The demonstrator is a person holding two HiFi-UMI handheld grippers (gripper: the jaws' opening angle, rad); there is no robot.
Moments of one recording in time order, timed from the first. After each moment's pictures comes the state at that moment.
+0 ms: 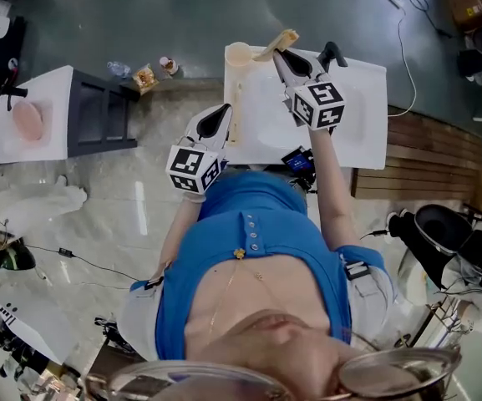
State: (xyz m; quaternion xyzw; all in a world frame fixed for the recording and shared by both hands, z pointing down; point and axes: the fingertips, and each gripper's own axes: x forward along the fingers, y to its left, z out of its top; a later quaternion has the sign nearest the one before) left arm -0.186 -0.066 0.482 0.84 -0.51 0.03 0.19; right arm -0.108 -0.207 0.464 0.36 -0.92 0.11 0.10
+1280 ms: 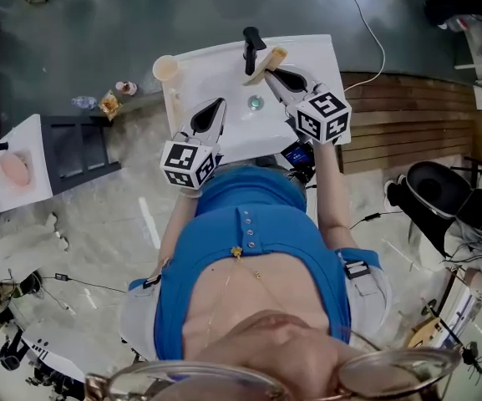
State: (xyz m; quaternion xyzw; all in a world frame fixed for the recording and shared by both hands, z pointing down) left arm -0.007 -0.107 0.479 0.88 -0.43 0.05 0.19; right arm 0.086 -0.169 0.473 0.35 -0.91 0.18 0.12
